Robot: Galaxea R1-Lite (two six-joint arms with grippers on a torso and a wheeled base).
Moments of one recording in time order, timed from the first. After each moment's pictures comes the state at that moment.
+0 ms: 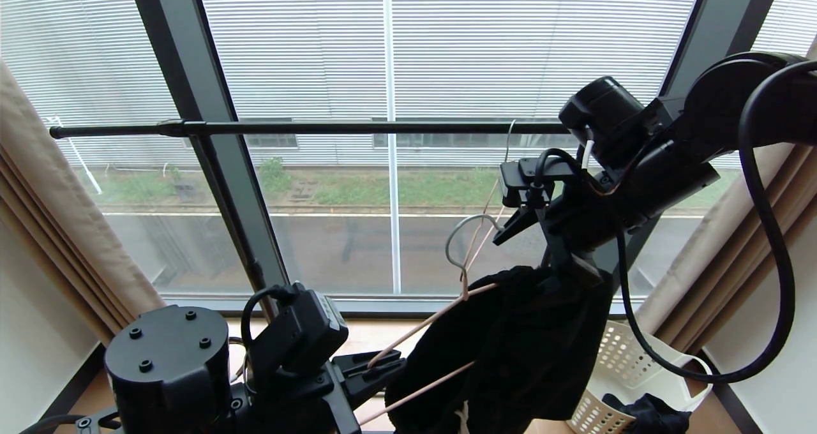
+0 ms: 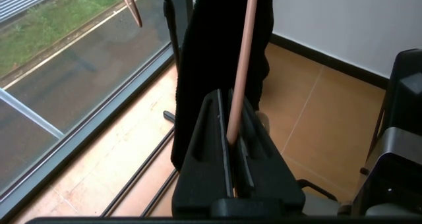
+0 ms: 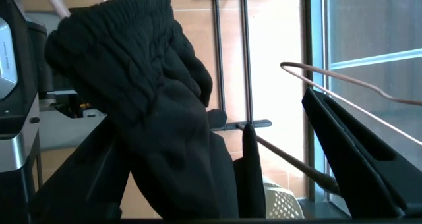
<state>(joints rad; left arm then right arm) -0.78 1.65 -0.30 -1.10 -0.21 0.12 0.47 1.96 -1.83 0.97 0.43 -0.90</state>
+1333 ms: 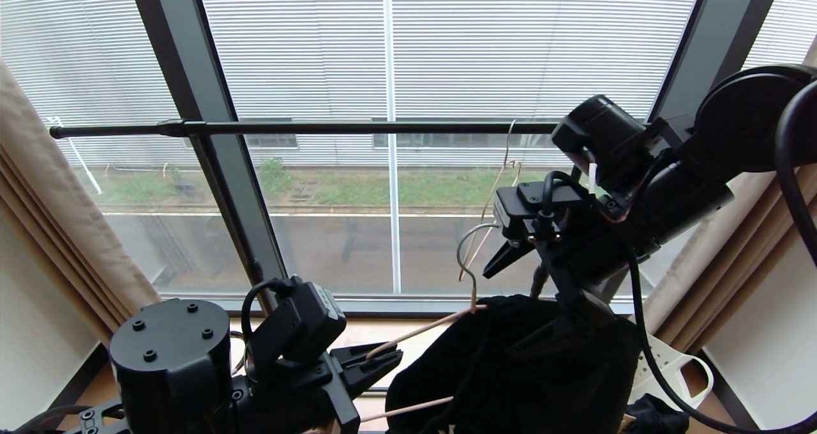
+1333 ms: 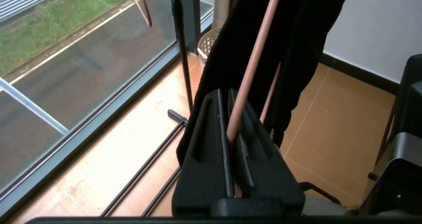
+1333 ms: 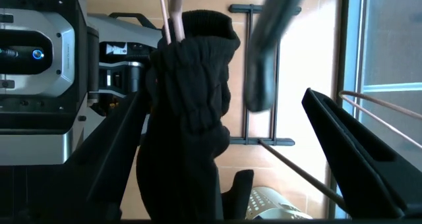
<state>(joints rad) -0.76 1.66 -0.31 -1.09 -0.20 0.12 0.54 1.90 -1.71 0.97 0.49 -0.90</state>
